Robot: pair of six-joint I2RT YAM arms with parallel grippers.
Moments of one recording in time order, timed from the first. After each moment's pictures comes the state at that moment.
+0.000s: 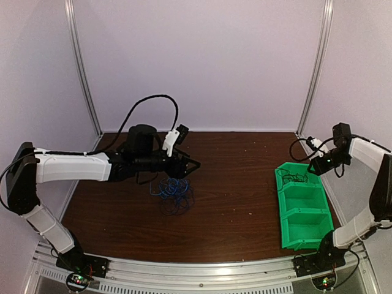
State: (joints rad) left arm -0.80 1.58 1.02 0.18 0.29 -0.13; right arm -0.25 1.43 1.01 -0.66 -0.29 -0.55
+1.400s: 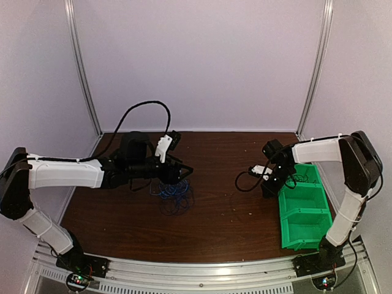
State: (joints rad) left arm -0.80 1.50 0.90 0.20 0.24 -0.16; right arm 0.39 1.78 1.08 -0.67 -0.05 -0.37
